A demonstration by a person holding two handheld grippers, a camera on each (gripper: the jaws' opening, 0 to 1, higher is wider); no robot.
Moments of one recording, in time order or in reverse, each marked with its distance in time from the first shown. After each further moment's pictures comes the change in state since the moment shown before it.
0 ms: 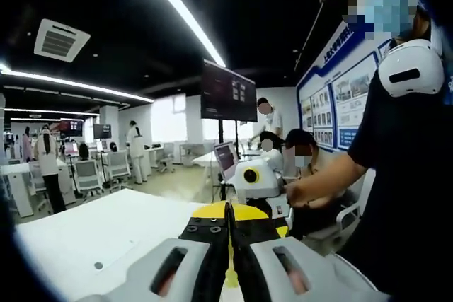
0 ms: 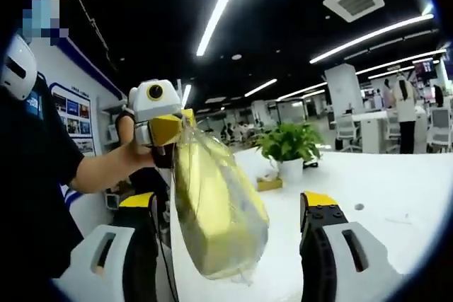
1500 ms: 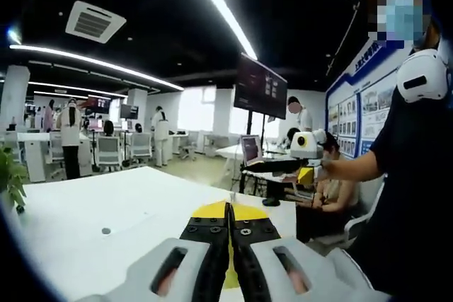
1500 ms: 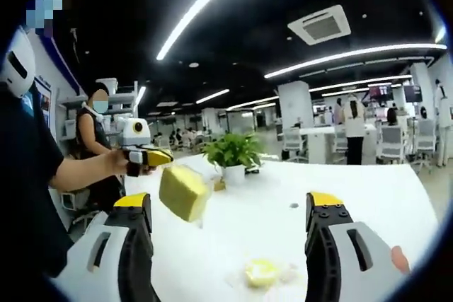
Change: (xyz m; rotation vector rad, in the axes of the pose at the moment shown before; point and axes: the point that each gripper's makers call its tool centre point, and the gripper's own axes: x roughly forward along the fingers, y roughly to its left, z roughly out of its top) left arm -0.037 0.033 -0.043 -0.130 0.023 0.175; right arm -0.129 -0.023 0.013 -0.097 0.010 -0.340
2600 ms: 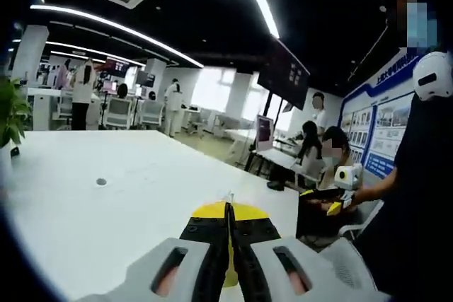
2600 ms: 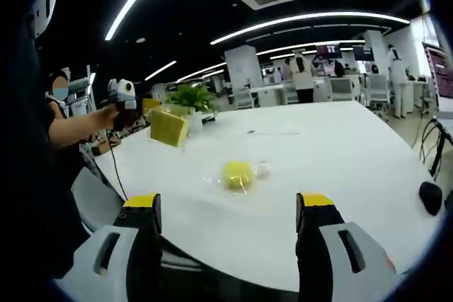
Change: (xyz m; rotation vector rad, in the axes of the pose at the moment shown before) left arm -0.002 0.033 -0.102 -0.235 0.123 0.086; right arm -0.120 0.006 -0.154 0.174 0.165 -0.302
